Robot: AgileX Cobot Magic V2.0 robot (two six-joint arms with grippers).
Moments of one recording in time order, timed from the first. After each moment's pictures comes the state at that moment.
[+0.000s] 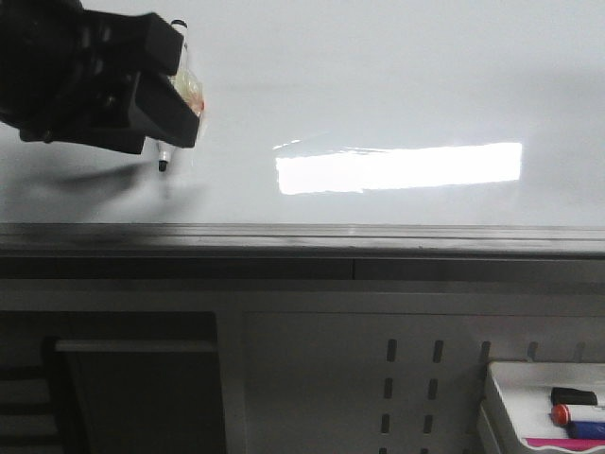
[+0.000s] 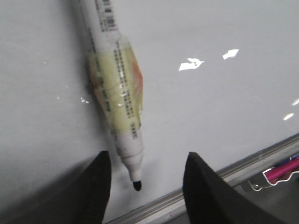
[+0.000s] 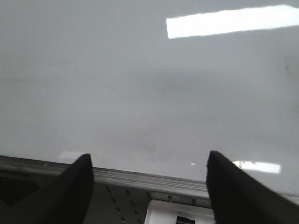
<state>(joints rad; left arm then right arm) -0.56 1.33 -0.73 -1.04 0.10 0.80 0.14 0.41 -0.49 0.15 0.46 -0.07</state>
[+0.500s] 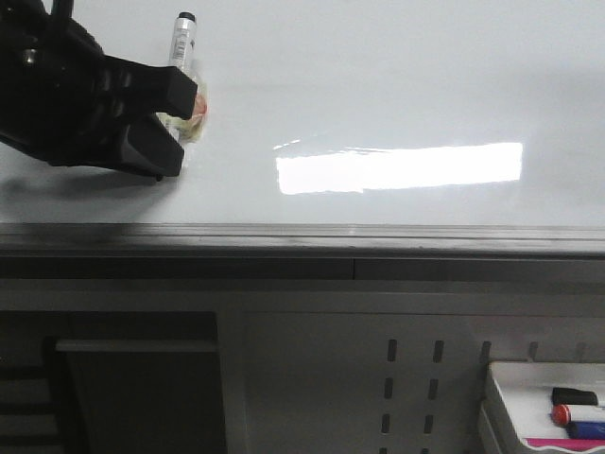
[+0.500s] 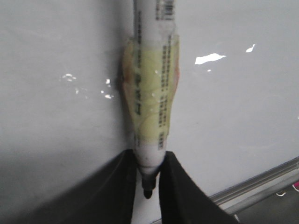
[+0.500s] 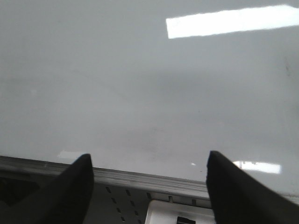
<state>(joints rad) -0.56 1.40 -0.74 -1.05 0.05 0.80 0.14 0.41 -0.49 0.15 0.46 -0.07</state>
